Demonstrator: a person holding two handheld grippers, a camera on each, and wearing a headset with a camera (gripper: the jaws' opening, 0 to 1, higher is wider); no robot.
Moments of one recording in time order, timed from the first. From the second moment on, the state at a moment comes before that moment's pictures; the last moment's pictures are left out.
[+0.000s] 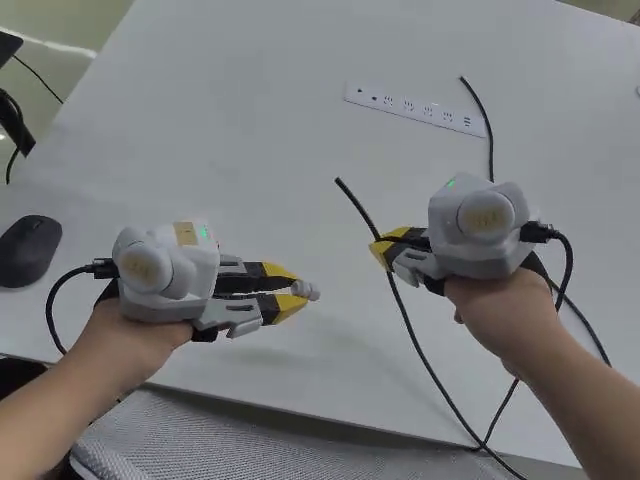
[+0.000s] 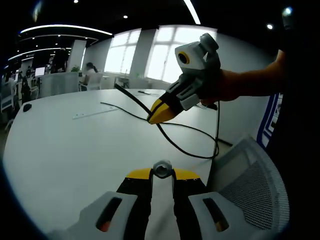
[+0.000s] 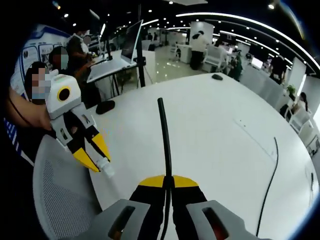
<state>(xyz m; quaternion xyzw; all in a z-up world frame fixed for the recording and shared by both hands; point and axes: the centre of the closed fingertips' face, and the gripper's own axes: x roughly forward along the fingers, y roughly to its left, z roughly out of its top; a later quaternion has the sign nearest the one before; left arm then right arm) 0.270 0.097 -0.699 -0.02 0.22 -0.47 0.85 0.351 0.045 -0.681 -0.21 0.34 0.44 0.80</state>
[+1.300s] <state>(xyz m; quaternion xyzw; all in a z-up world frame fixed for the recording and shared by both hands) 0.261 0.135 -0.785 -0.04 0.27 -0.44 0.85 0.347 0.162 -0.802 -0.36 0.34 0.57 0.65</state>
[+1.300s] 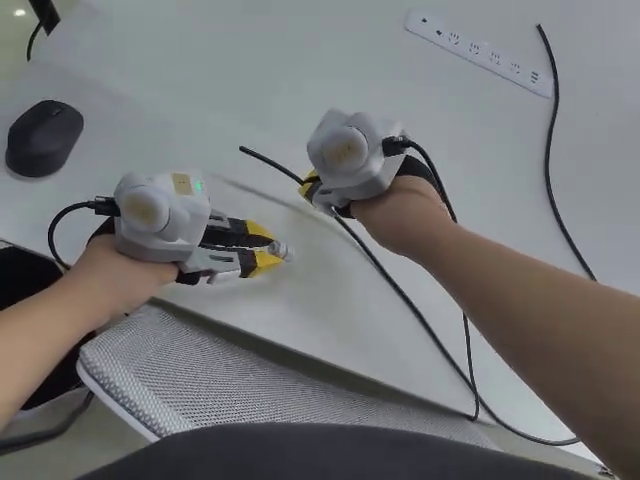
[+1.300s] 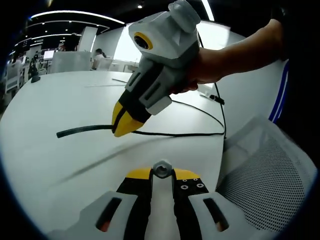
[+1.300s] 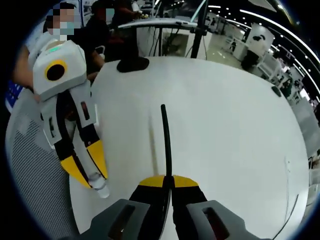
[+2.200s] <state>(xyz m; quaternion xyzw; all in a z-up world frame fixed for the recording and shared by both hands) 0.269 0.146 -0.811 -0.04 0.29 -0.43 0.85 0.324 0.173 -0.820 -0.37 0.34 0.60 0.62</state>
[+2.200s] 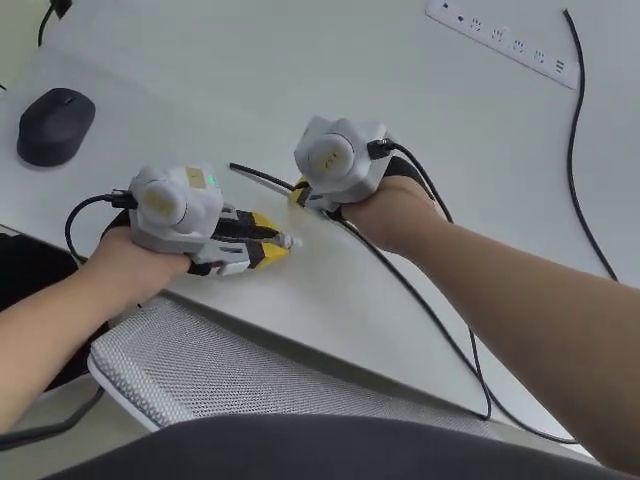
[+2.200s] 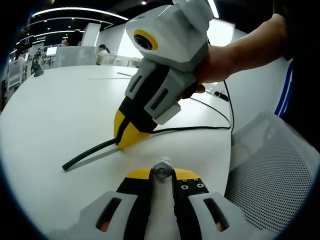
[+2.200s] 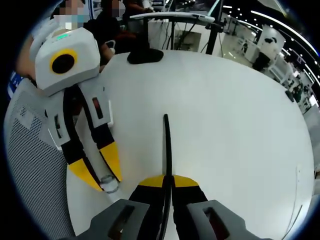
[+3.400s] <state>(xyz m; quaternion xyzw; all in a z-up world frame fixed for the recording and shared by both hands) 0.266 0.149 -0.808 0.02 0.30 -0.44 0.85 0.340 0.167 -0.781 -0.36 0.32 0.57 0.67</state>
